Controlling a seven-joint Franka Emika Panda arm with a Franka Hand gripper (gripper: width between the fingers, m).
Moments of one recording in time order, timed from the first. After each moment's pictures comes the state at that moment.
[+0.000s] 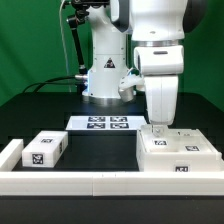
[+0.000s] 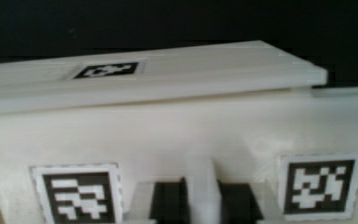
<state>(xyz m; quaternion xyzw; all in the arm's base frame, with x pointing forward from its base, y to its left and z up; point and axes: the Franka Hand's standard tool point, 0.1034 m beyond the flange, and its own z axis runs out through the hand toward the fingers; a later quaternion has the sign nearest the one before) 0.557 0.060 0.059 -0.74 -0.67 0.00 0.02</state>
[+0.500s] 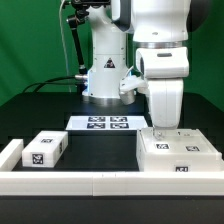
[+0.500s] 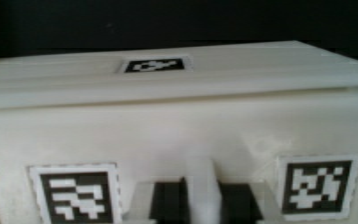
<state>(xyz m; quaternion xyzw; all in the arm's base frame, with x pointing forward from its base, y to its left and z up) 0.572 0.060 0.059 -0.73 -0.68 0.00 0.02</state>
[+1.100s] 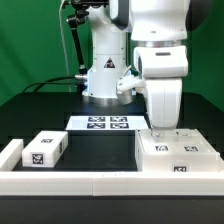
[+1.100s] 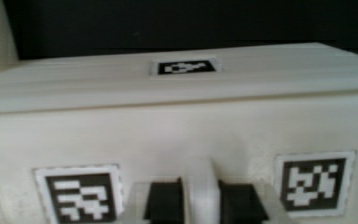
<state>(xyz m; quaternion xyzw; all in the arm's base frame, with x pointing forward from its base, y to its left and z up) 0.581 0.049 0.069 -0.73 -0.69 0.00 0.01</state>
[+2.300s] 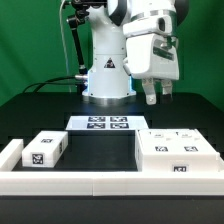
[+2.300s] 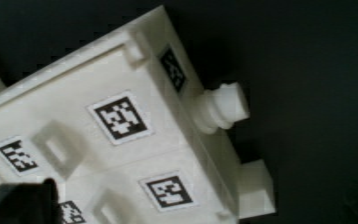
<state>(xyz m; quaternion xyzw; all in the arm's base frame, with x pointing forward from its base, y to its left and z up) 0.492 0.079 0.099 -0.84 -0.52 -0.14 -0.04</state>
